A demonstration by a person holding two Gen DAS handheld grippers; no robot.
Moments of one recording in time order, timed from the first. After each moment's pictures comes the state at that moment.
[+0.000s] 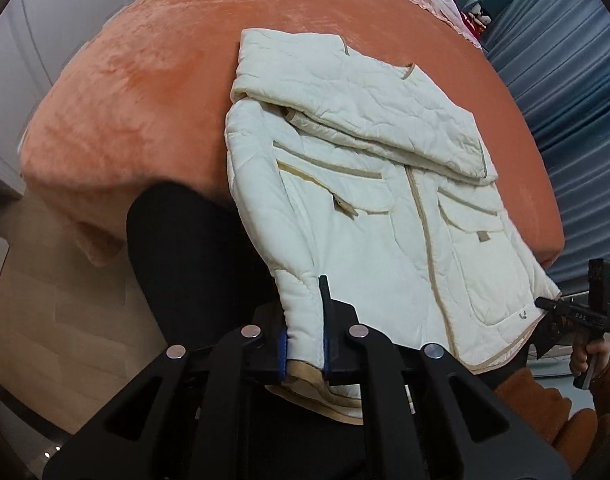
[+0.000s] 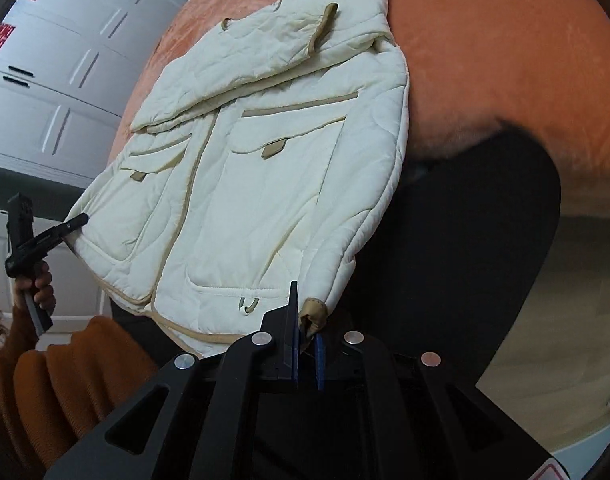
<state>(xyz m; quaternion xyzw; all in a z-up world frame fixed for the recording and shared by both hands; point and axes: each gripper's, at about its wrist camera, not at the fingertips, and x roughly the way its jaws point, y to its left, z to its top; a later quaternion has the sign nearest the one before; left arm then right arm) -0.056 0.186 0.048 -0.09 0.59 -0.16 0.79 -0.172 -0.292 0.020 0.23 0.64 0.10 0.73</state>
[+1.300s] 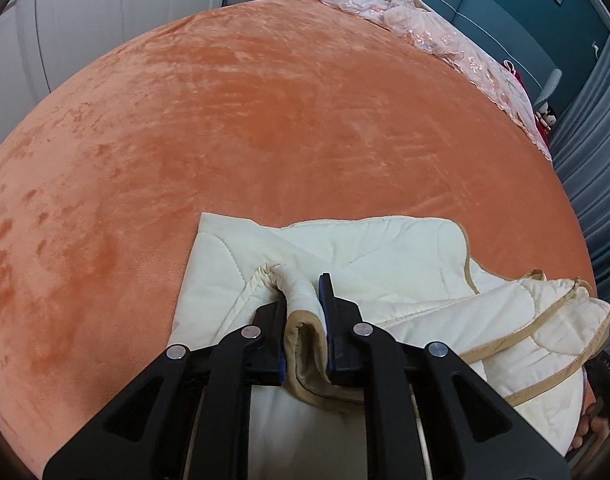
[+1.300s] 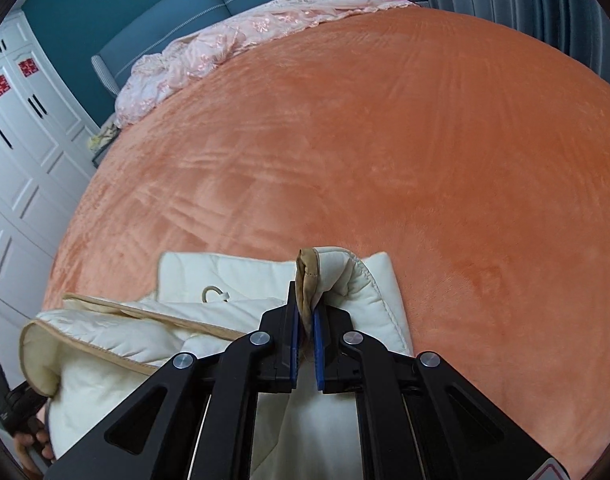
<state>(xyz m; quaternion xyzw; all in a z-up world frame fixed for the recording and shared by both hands) 0.263 0.130 -0.067 -0.13 0.48 -0.04 0.87 0.177 -0.337 -0.068 0.25 0.42 -0.14 0.86</state>
